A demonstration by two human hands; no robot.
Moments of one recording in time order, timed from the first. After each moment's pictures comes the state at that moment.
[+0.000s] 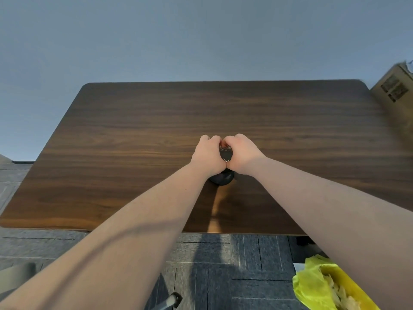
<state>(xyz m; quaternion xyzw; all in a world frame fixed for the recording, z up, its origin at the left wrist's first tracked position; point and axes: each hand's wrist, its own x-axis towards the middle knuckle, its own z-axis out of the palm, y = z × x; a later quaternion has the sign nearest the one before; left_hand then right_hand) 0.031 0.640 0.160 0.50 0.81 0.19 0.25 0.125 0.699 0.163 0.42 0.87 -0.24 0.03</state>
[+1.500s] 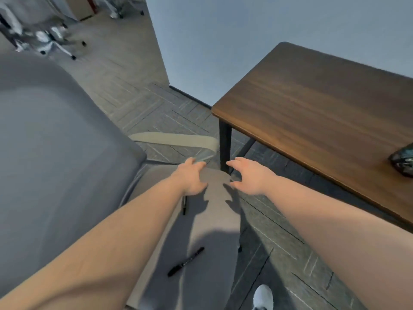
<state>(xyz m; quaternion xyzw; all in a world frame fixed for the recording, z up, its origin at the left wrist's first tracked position) -0.117 0.120 0.128 0.24 0.92 0.05 0.29 -0.039 0.293 0.132 0.06 0.96 -0.18 0.22</state>
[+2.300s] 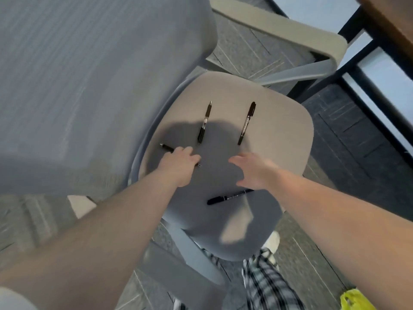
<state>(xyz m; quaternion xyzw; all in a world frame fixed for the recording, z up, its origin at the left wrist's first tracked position) -0.060 -0.106 -0.063 0.20 0.91 -0.07 0.35 -0.040 0.102 -0.058 -0.11 0.90 -0.07 0.41</state>
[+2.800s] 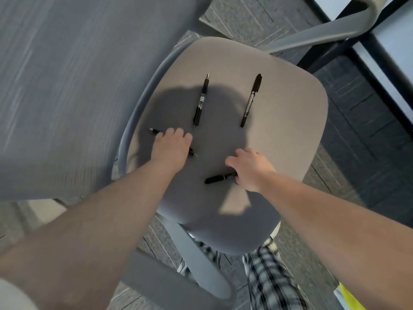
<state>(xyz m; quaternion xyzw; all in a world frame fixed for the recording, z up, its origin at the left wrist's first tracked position) -0.064 -0.109 -0.115 0.18 0.95 -0.10 0.24 -0.014 0.085 -0.110 -0.13 0.92 -0.04 0.37</state>
